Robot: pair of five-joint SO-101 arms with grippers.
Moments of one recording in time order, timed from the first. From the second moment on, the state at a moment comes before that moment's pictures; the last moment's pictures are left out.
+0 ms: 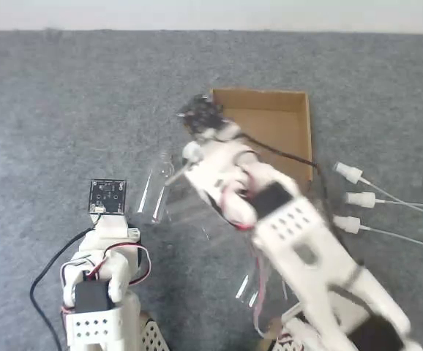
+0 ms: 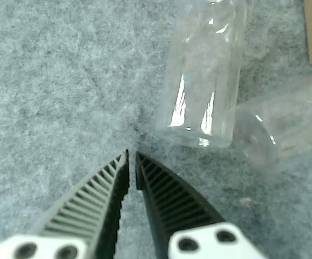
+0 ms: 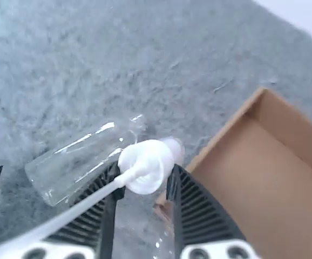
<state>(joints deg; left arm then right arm) -11.5 -103.3 96.9 72.0 -1.3 -38.8 -25.0 35.3 38.9 6.4</state>
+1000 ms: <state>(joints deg) -11.5 -103.3 96.9 72.0 -1.3 -43.4 2.5 19.3 41.6 11.6</state>
